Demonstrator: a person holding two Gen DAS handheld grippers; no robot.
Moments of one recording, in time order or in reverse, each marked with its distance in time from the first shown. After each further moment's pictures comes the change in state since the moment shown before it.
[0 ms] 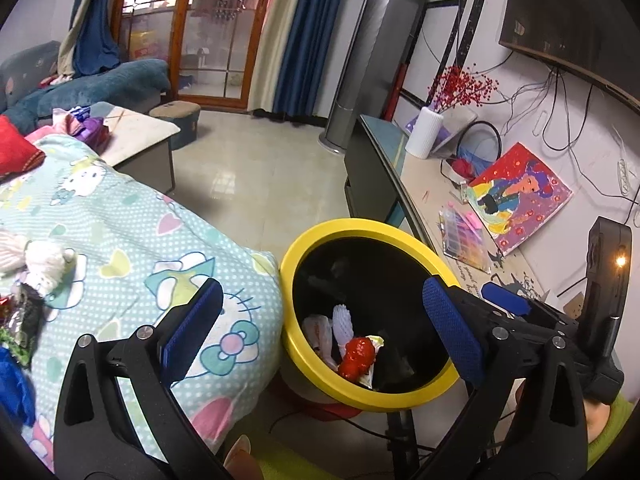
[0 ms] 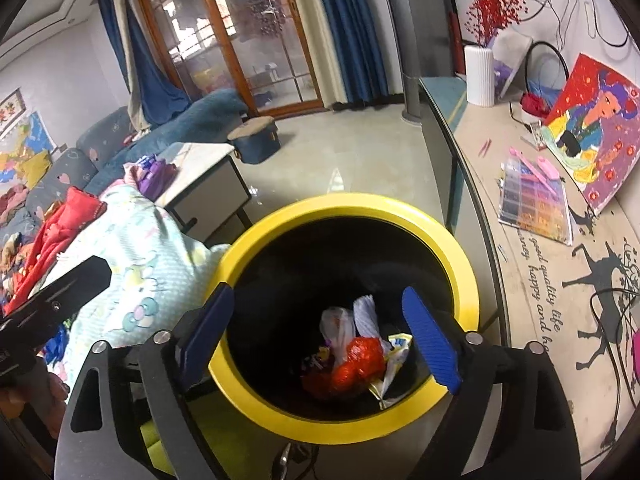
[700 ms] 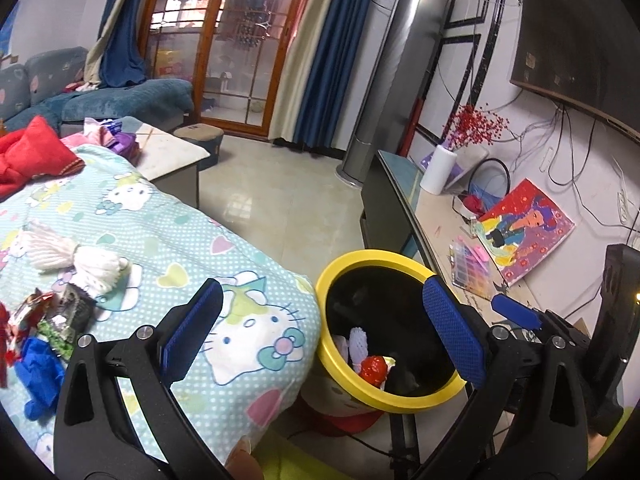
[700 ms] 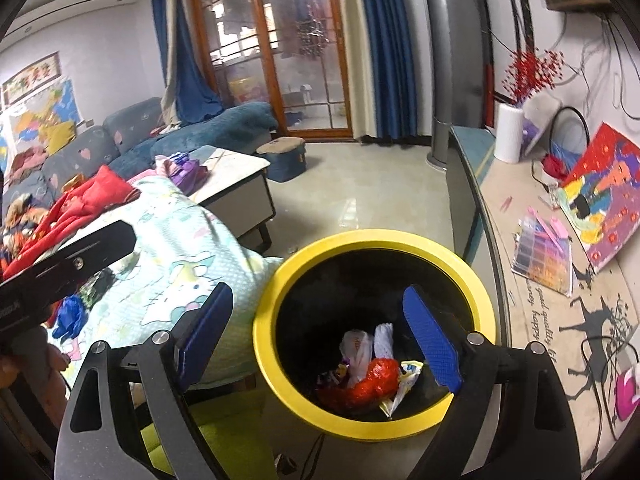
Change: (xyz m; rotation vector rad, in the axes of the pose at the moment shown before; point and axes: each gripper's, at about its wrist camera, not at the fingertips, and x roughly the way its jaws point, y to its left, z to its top) left arm -0.049 0.026 -0.001 -0.056 -0.122 0.049; right arm -0.032 0.064 -0.006 -0.182 -0.093 0.026
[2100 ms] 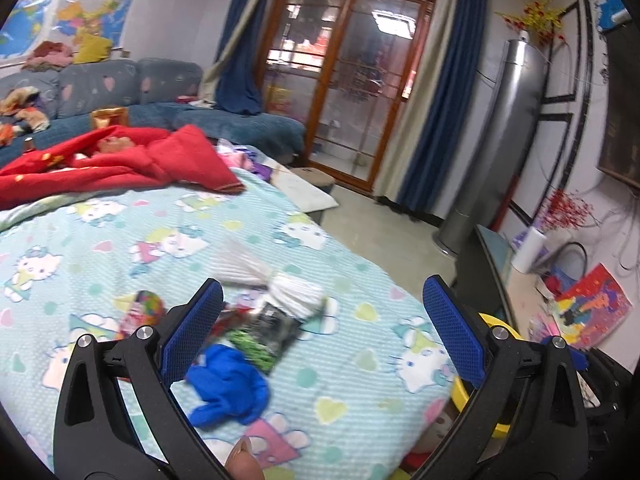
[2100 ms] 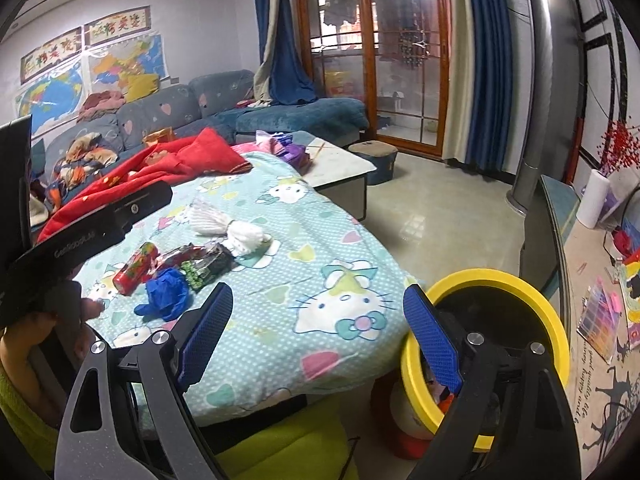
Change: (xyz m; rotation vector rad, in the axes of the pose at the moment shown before) left arm -0.101 0.123 -0.005 -0.194 -0.207 0.332; right arm -0.008 0.143 0.010 -0.239 0.017 0.223
